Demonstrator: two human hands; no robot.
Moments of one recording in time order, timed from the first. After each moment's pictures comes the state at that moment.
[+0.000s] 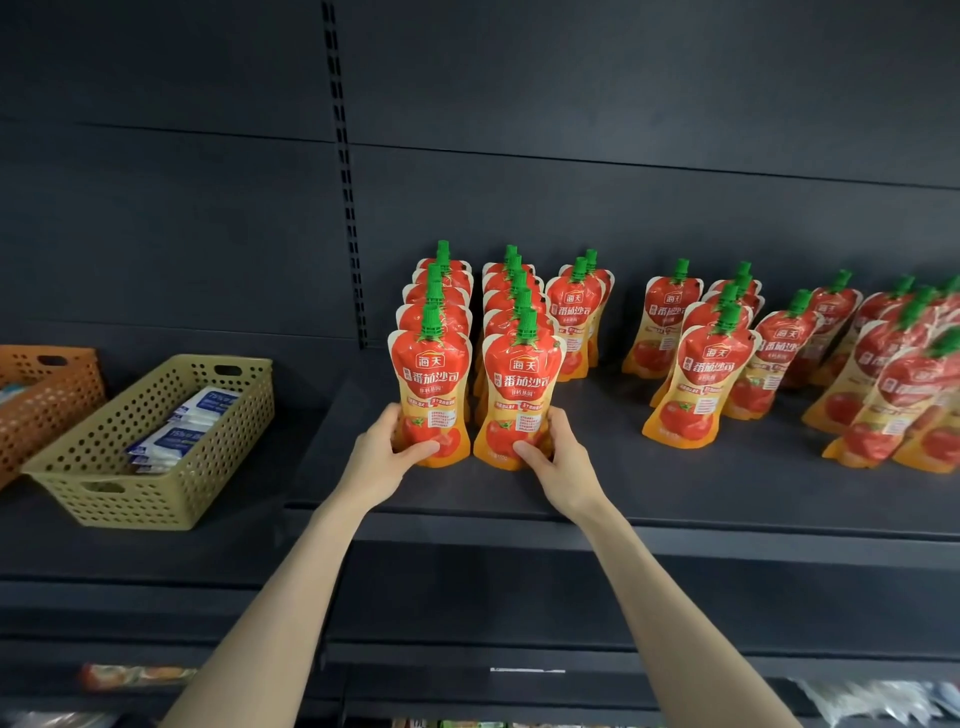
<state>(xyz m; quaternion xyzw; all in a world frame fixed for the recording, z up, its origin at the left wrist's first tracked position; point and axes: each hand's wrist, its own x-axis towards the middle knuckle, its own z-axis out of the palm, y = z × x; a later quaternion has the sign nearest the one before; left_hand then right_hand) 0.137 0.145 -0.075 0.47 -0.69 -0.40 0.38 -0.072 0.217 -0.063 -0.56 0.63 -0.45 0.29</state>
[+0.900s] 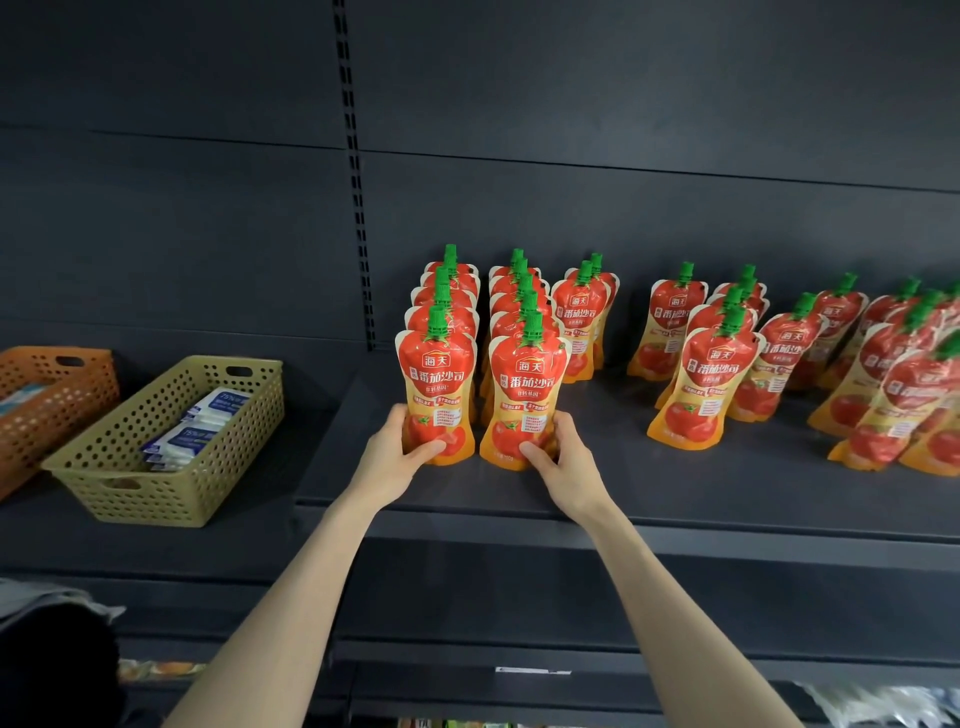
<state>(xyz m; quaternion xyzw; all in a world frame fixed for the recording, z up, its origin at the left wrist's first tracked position) 0.135 0.154 -0.070 0.49 -0.69 -0.39 0.37 -0.070 0.221 -0.064 -0.56 0.64 -0.45 0.28</state>
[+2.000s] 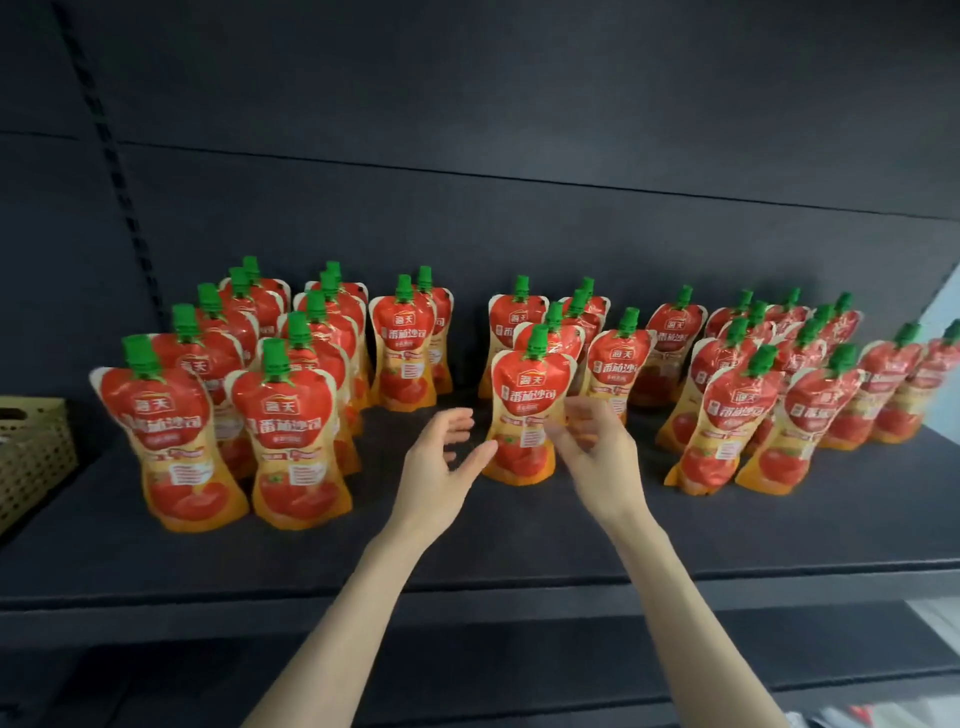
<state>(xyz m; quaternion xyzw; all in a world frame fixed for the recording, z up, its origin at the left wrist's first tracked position) -0.123 0.193 -0.047 0.37 -0.71 -0.40 0.45 -0.291 0.250 -0.027 -0.52 0.66 -0.54 0.11</state>
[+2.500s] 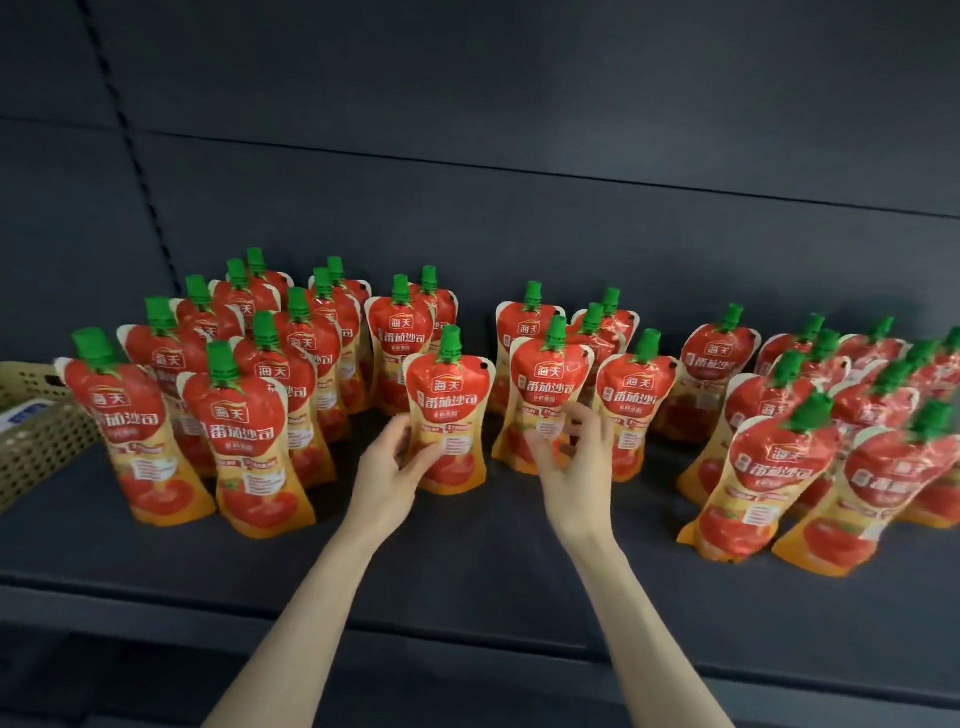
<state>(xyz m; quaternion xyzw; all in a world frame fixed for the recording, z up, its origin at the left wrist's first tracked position) -0.137 0.152 -0.068 0.42 -0.64 -0.41 0.49 -0.322 0.193 -0.057 -0.52 0.63 -0.57 0.12</state>
